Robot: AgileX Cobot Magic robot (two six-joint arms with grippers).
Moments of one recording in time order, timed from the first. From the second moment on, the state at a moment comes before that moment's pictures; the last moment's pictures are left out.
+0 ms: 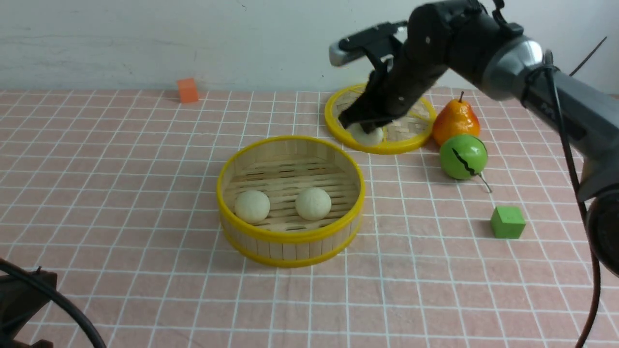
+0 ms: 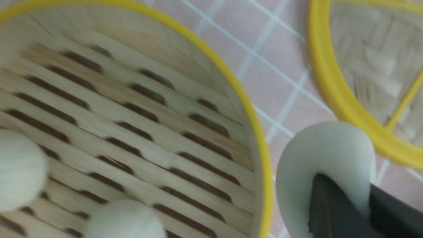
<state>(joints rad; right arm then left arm) 0.42 2.27 -2.26 0.08 0.96 -0.17 -0.39 0.54 -0.51 0.17 0.55 -0.21</state>
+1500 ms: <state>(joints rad) 0.30 0.89 -0.76 0.03 0.36 0.01 -0.39 0.55 -0.51 0.15 0.54 -0.21</state>
